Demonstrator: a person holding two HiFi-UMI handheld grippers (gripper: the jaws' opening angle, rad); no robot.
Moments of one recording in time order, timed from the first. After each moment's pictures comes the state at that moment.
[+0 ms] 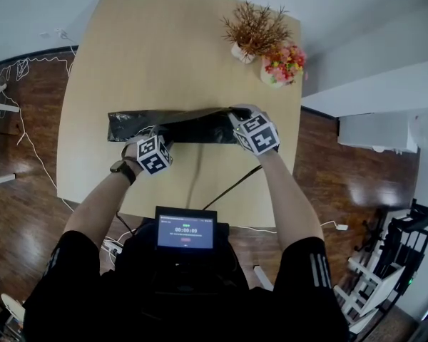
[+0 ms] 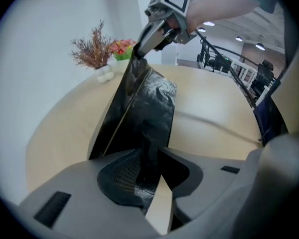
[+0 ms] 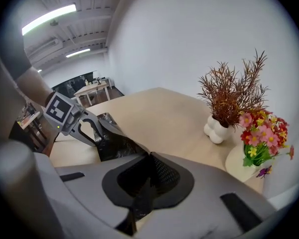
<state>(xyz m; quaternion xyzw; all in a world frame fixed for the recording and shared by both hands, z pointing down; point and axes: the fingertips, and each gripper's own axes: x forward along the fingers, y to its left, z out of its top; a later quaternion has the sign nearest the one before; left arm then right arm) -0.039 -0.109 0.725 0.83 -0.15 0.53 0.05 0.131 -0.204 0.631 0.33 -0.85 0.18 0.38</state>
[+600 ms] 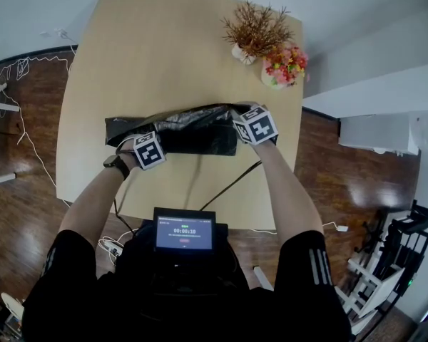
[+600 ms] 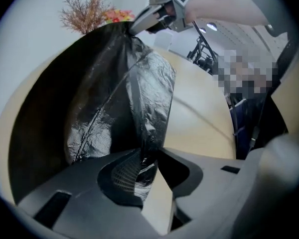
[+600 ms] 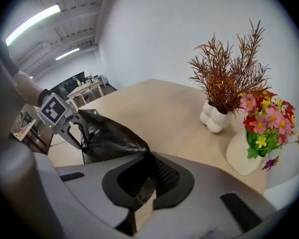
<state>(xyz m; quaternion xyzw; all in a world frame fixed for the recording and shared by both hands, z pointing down) -0.061 -0.070 0.748 0.79 -0.02 0.58 0.18 0.147 -0.224 0.664 0.34 -0.82 0.23 0.40</state>
